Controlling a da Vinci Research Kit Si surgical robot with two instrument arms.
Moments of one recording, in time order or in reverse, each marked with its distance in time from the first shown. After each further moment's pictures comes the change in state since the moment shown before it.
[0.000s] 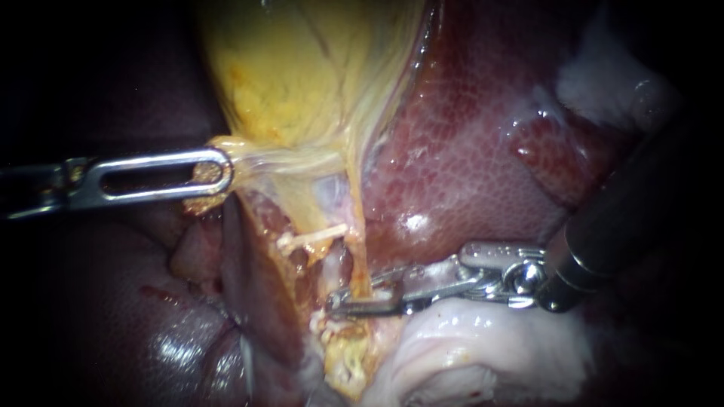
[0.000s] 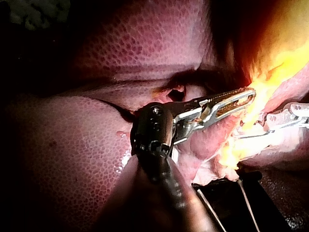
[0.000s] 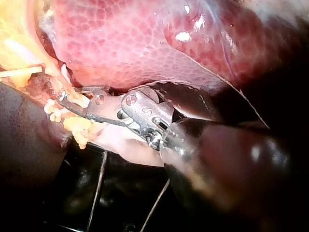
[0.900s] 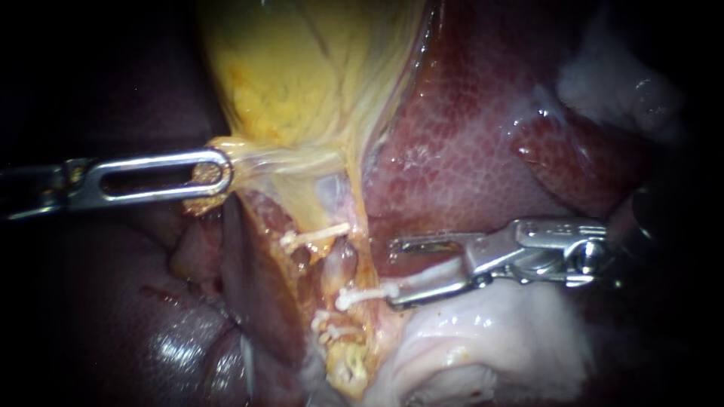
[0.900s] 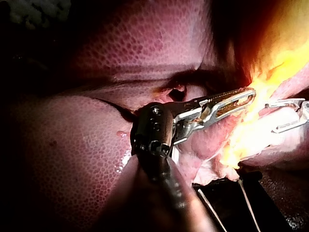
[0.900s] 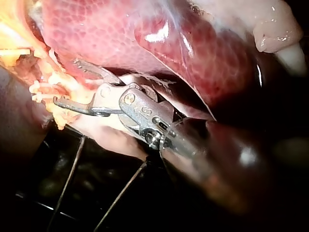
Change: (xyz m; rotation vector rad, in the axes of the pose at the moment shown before) right arm 0.005 -0.003 -0.011 -0.120 0.096 -0.145; left arm 0.000 0.000 0.000 0.001 0.000 0.001
